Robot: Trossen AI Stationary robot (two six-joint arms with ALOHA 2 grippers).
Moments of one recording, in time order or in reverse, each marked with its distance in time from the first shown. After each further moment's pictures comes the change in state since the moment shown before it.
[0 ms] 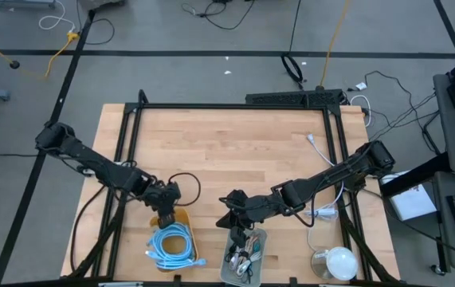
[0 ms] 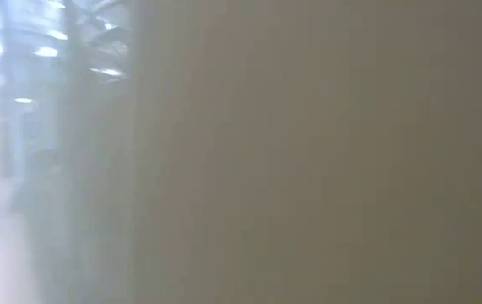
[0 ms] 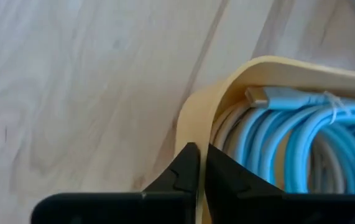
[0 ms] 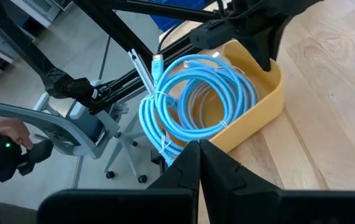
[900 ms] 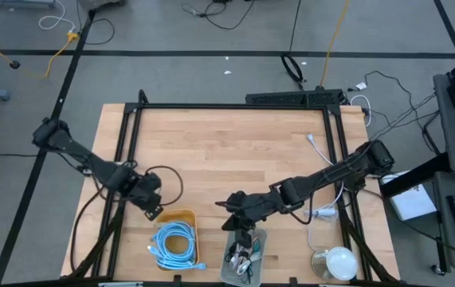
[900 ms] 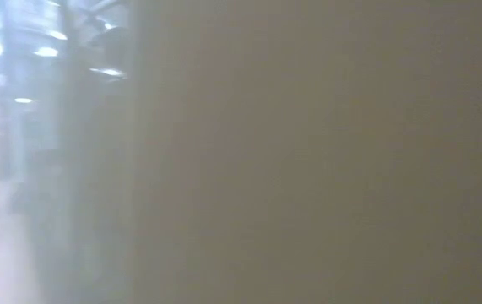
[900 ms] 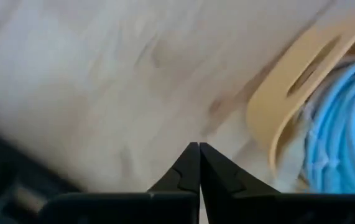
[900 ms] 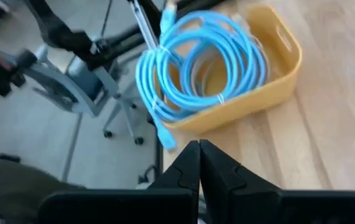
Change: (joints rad) left arm -0.058 -0.090 0.139 -0.511 -0.052 -0.354; right arm -0.017 0.001 0.000 -0.072 -0.127 -0.085
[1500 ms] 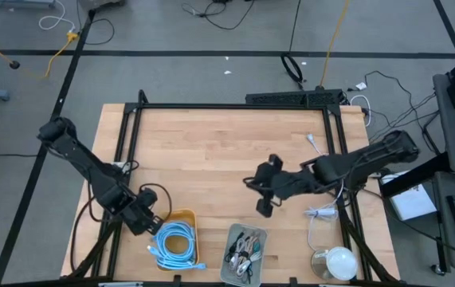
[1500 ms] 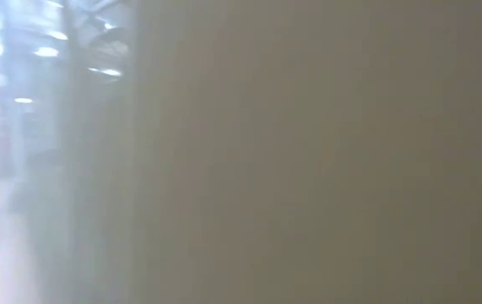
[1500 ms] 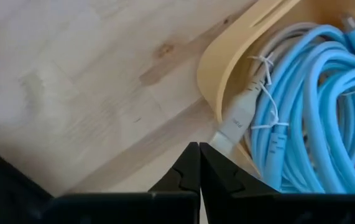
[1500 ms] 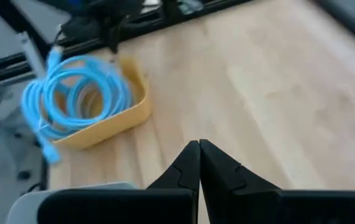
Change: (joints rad) left arm -0.264 0.035 -0.056 0.227 -0.005 -0.524; right arm -0.031 -0.275 -0.002 -0.457 0.378 -0.132
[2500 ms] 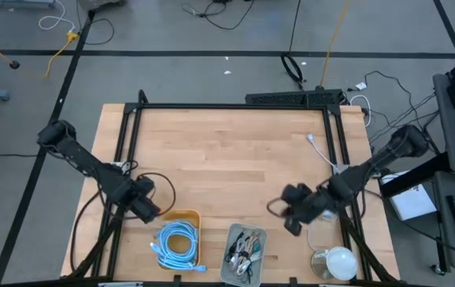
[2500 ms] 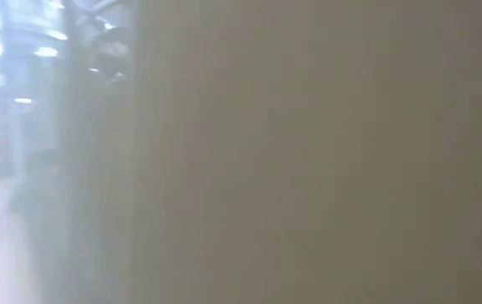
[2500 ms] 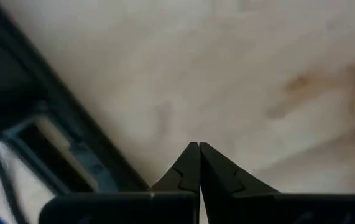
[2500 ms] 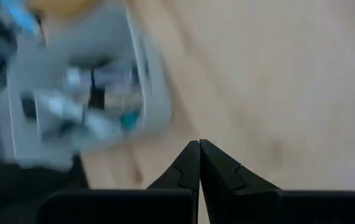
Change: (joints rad) left arm 0.127 0.077 -0.002 -0.300 0.066 0.155; right arm 0.174 -0.212 -0.420 -0.034 -0.148 0.462
